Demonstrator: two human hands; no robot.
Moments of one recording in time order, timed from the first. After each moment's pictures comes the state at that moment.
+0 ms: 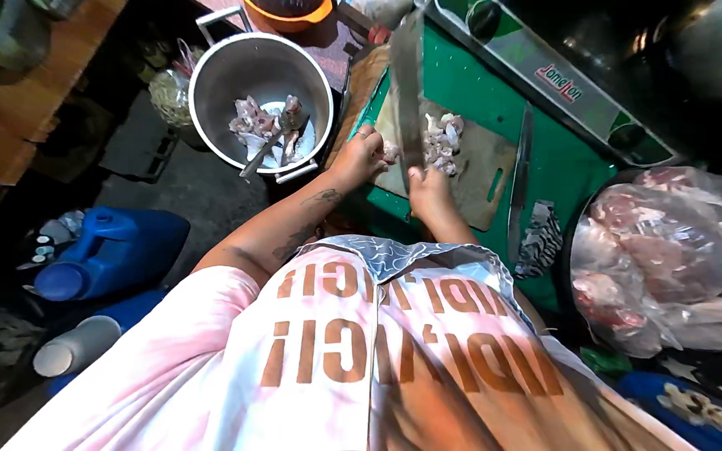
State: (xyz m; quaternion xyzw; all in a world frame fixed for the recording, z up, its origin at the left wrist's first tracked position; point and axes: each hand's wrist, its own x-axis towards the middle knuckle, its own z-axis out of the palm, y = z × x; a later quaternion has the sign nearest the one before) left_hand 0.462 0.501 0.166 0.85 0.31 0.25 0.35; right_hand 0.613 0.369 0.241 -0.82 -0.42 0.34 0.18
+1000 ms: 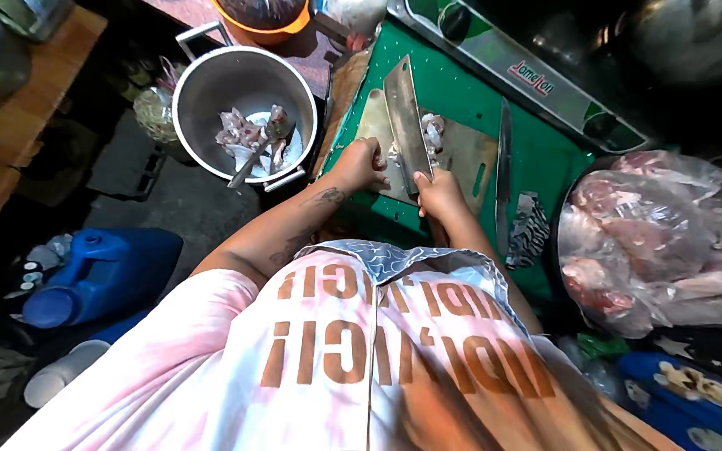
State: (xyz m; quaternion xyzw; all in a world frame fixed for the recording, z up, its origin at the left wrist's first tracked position) left_hand 0.490 0.494 0.196 0.83 0.37 0.09 0.41; right_hand 0.645 0.373 0.246 -0.85 -0.31 0.38 0.18
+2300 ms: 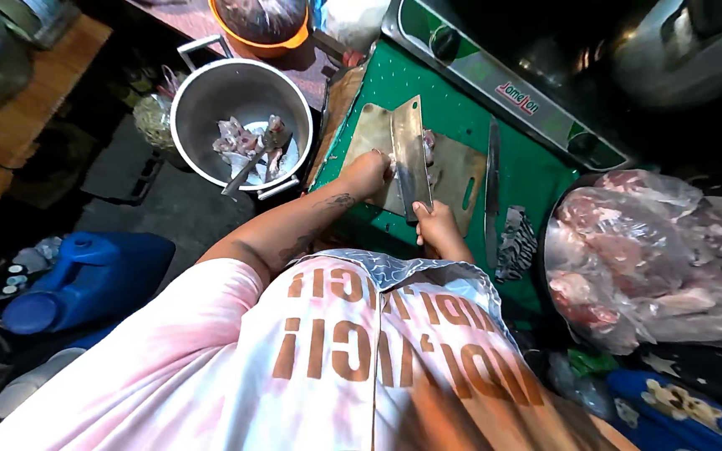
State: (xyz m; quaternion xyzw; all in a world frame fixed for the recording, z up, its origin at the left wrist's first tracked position) left_hand 0.527 0.495 0.196 0.89 0.29 0.04 0.34; right_hand 0.665 0.329 0.224 -0.84 -0.27 0.42 0.20
